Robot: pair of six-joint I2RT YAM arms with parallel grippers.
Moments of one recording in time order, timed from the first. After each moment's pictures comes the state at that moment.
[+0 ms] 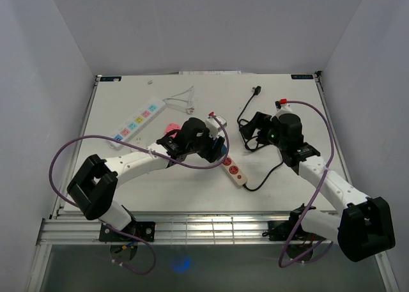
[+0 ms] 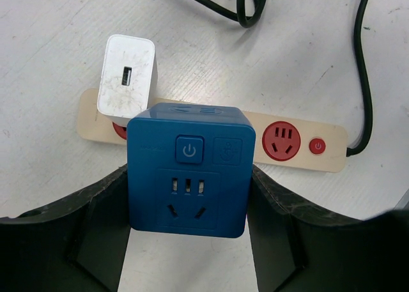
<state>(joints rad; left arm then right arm) -0.81 1.52 0.98 -0.05 0.10 -0.05 0.36 1.11 0.68 0.02 -0.15 0.55</state>
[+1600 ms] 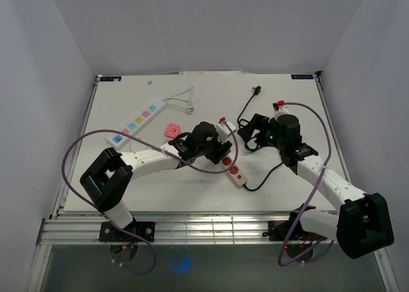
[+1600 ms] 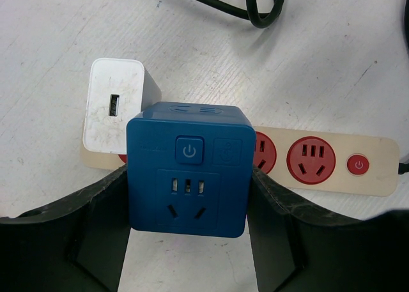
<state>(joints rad) -0.87 1.64 1.00 0.02 -0.02 0.07 0.36 1.14 0.66 0.05 -0.20 0.57</state>
